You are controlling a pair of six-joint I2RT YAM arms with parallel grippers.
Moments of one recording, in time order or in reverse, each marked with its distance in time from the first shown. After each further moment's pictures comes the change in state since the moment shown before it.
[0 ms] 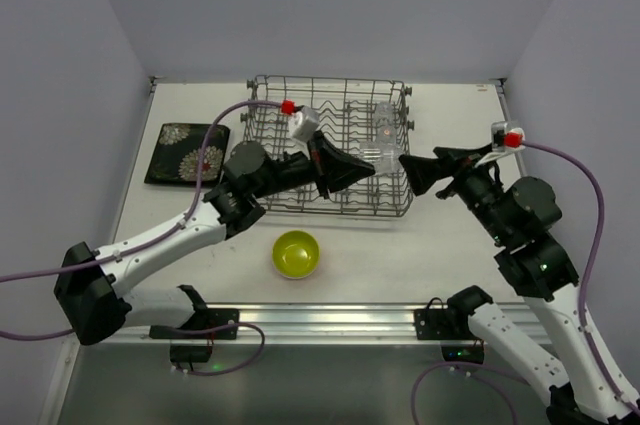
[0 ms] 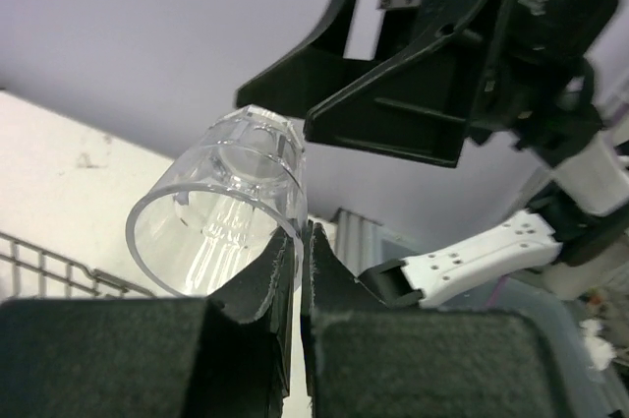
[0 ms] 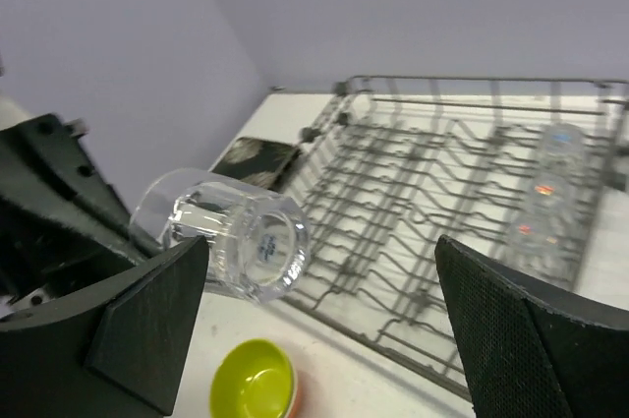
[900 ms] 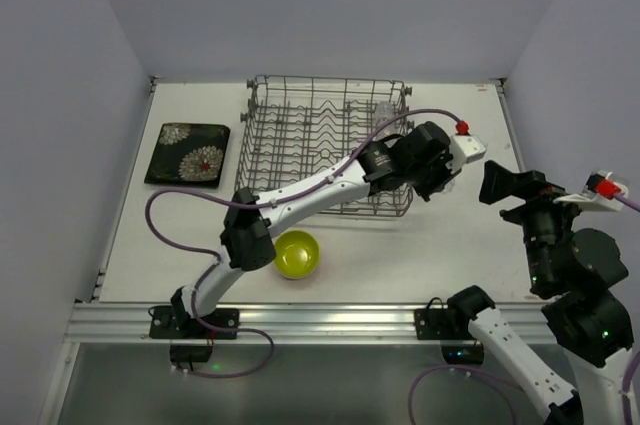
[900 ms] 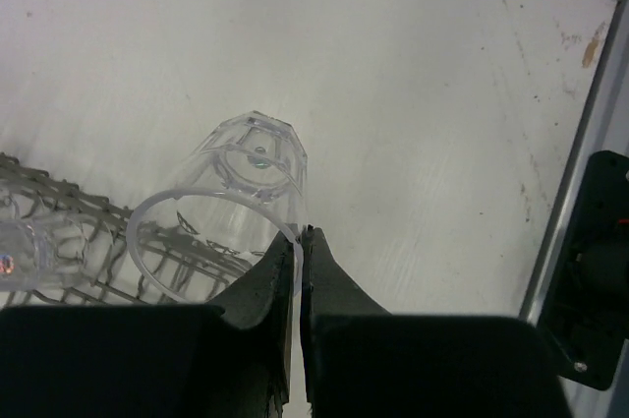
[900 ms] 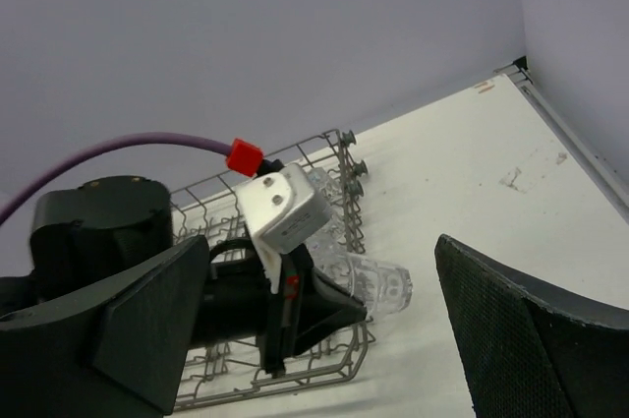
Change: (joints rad) left arm -0.271 0.979 1.308 -1.262 -0.405 0.549; right arm 0.000 -0.201 0.183 -0.393 0.692 -0.002
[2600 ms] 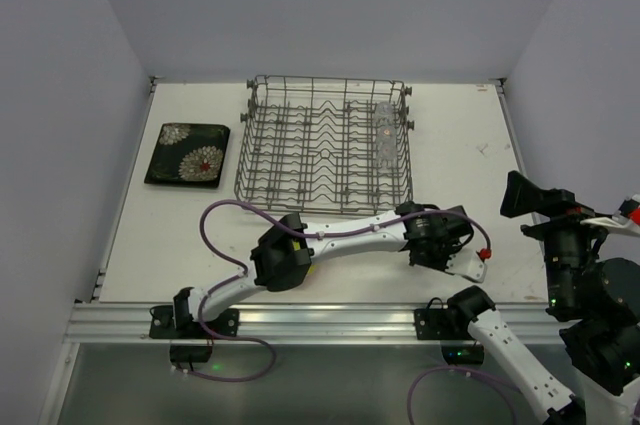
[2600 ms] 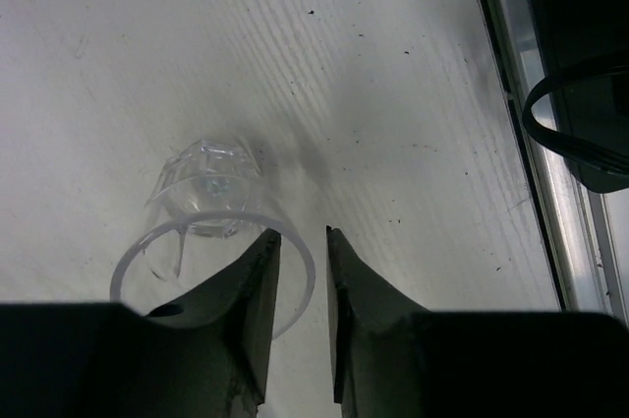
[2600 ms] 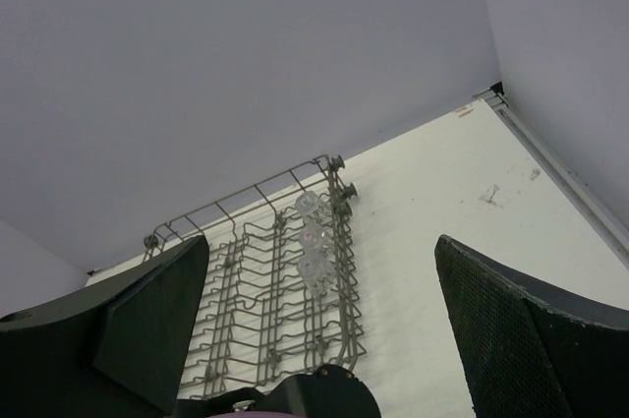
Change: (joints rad) left arm -0.202 0.261 0.054 -0.261 0.065 0.653; right arm 0.000 -0.086 0.058 -0.069 0.055 -0.020
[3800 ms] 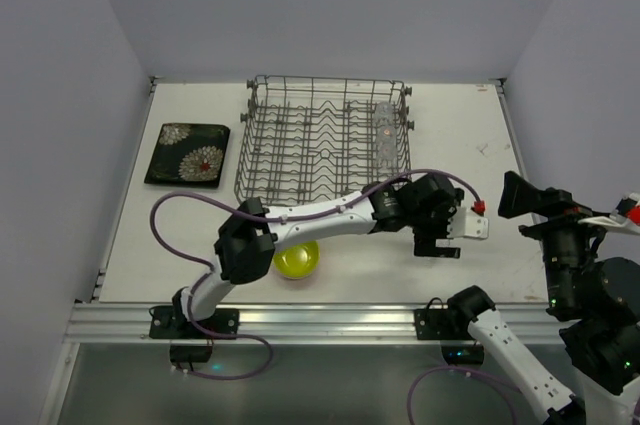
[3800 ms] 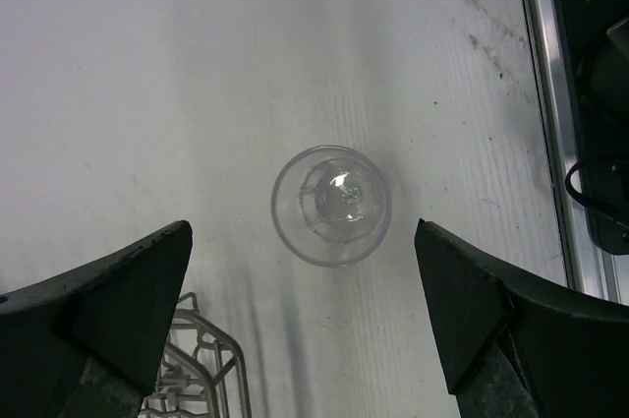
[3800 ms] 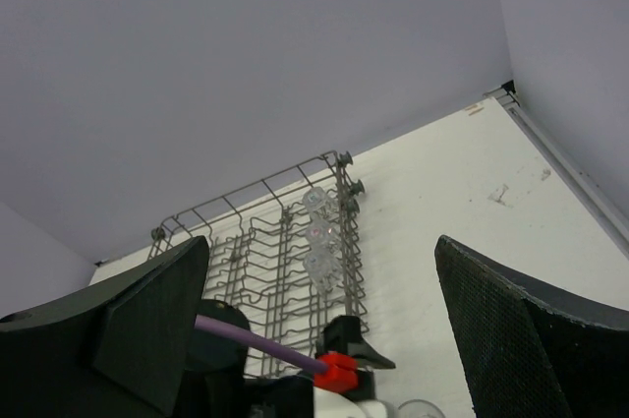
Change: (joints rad) left arm 0.066 -0.248 -0.298 0.406 0.039 -0.144; right arm 0.000 0.001 0.000 0.000 -0.029 0.000
